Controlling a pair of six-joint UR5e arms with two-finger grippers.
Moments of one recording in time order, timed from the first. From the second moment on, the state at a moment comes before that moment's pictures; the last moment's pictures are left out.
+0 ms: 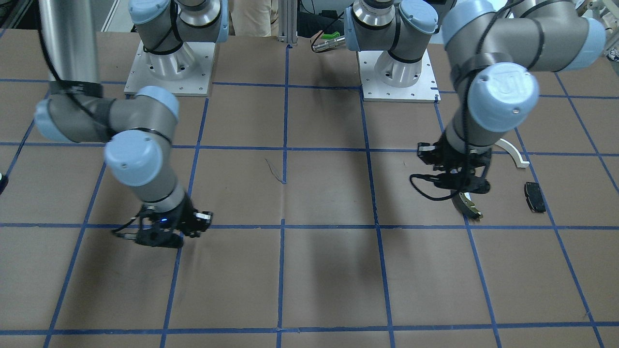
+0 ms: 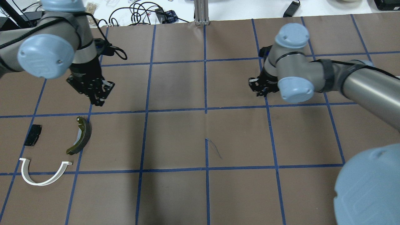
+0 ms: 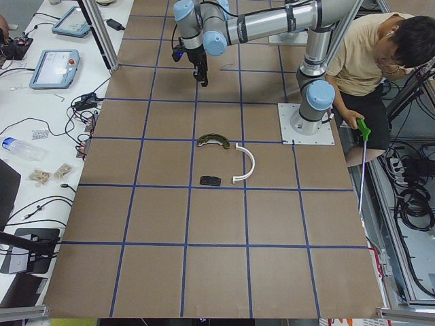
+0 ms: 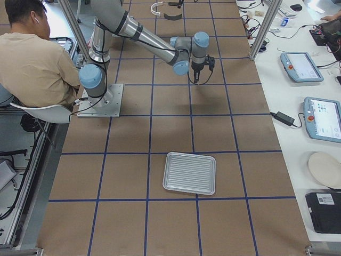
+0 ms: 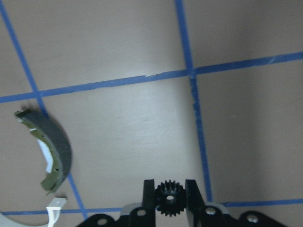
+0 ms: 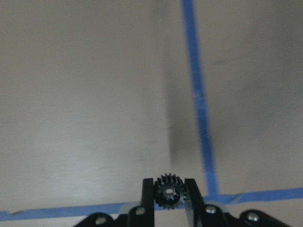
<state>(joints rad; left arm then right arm) -1.43 -1.73 -1.67 -1.53 1.80 0.34 1.66 -1.16 1.82 -2.30 -1.52 0.21</state>
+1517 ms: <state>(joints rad) -1.07 -1.80 -2.04 -0.84 1.72 0.61 1.68 -1.28 1.49 -1.85 -1.50 0.09</state>
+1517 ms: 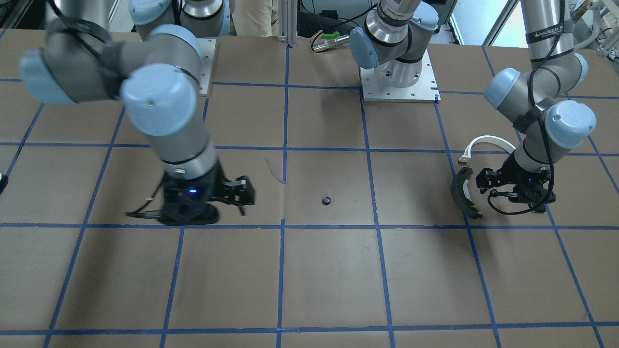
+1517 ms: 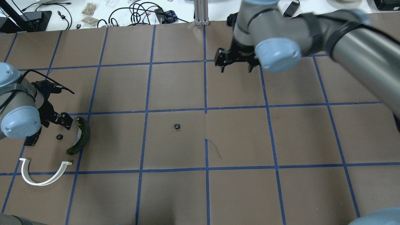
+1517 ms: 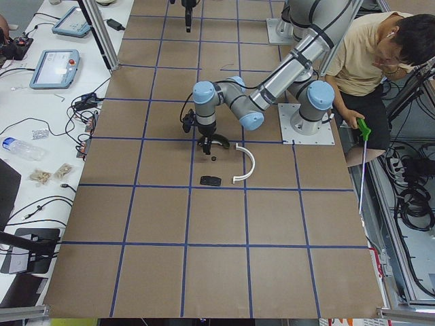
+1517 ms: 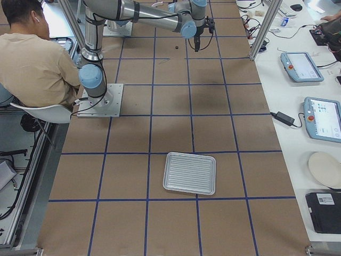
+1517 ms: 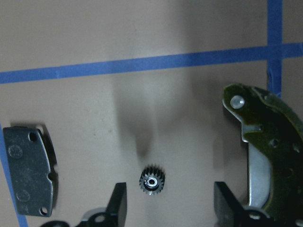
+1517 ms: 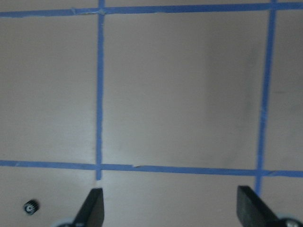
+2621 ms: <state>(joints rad) -1.82 -1.91 -1.89 -1.00 1.57 -0.38 1.64 -1.50 1.45 -1.51 -1.56 -0.01</state>
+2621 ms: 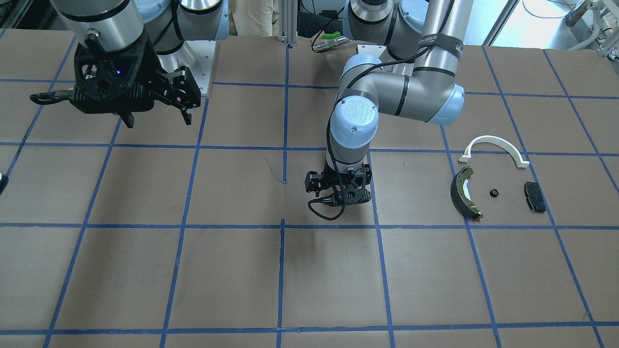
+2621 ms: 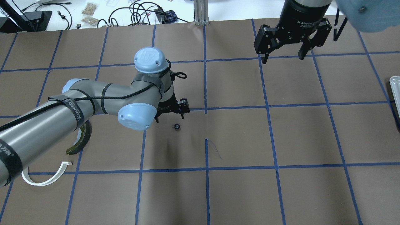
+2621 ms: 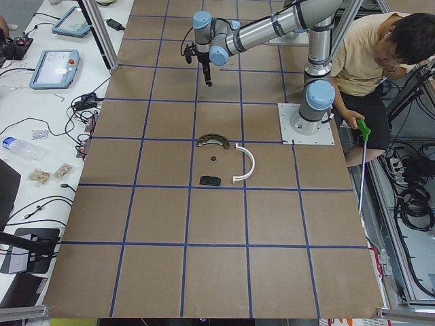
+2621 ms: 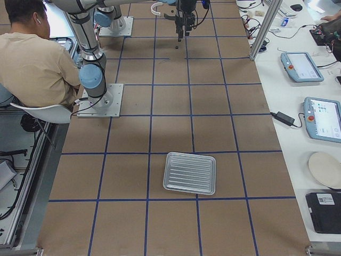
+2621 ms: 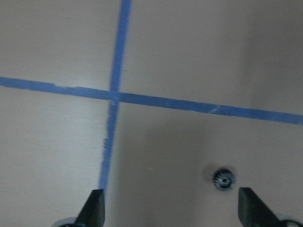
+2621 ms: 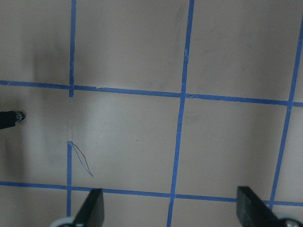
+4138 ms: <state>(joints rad) -1.83 -1.98 -1.94 -0.87 1.57 -0.39 1.57 -1.52 1.59 -1.62 -1.57 -0.01</state>
